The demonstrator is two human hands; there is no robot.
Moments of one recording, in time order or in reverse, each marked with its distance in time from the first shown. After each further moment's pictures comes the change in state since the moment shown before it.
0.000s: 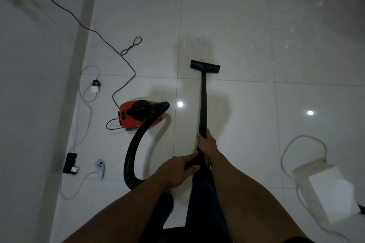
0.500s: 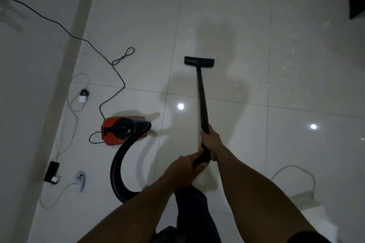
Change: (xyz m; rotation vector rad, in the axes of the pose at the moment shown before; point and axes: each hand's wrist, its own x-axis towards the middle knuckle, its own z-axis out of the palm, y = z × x) left_hand 0.156 0.171 -0.037 -0.005 0.082 -0.119; right_hand 0.040 -0.208 -0.141 -0.026 -0.129 -0.015
